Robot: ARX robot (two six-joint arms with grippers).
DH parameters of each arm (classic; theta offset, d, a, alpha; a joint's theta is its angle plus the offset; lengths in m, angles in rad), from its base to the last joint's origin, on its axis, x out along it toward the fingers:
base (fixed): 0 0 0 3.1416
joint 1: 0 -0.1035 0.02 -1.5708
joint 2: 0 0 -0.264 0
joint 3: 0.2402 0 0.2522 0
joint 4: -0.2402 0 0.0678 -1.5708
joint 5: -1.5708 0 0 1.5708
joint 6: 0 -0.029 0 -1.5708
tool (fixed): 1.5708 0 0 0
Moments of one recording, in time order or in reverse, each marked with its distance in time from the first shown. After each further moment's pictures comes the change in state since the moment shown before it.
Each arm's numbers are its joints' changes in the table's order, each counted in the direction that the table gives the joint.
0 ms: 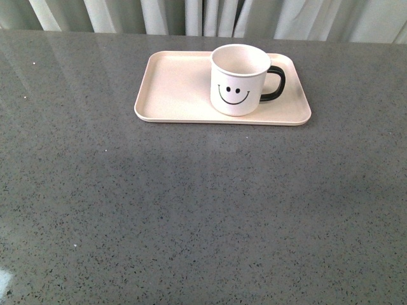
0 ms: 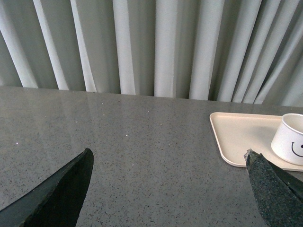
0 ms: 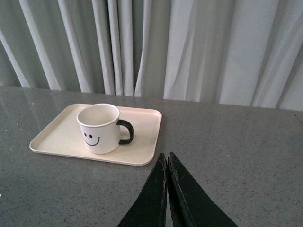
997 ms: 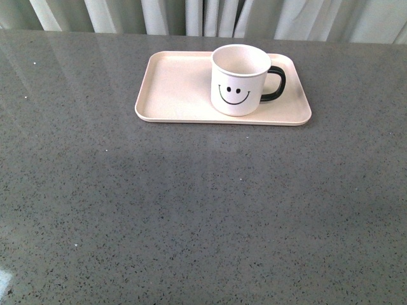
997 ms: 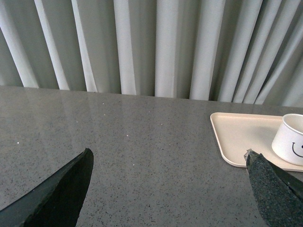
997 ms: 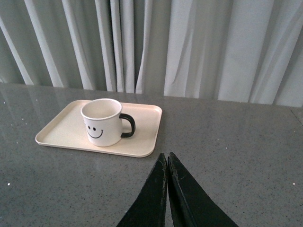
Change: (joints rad) left arm 0.000 0.000 0.000 0.000 0.000 0.000; right arm 0.000 0.347 0.000 -0.350 0.000 0.000
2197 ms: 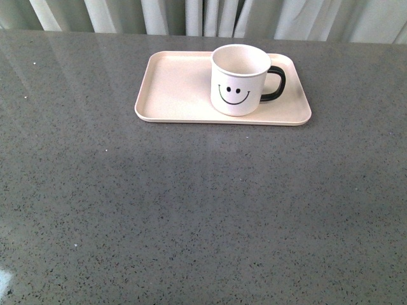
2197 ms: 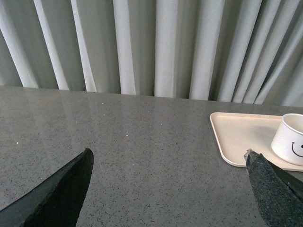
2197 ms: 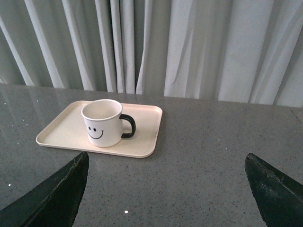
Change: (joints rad) left arm 0.000 0.000 0.000 0.000 0.000 0.000; right arm 0.000 0.000 0.000 0.000 0.000 0.000
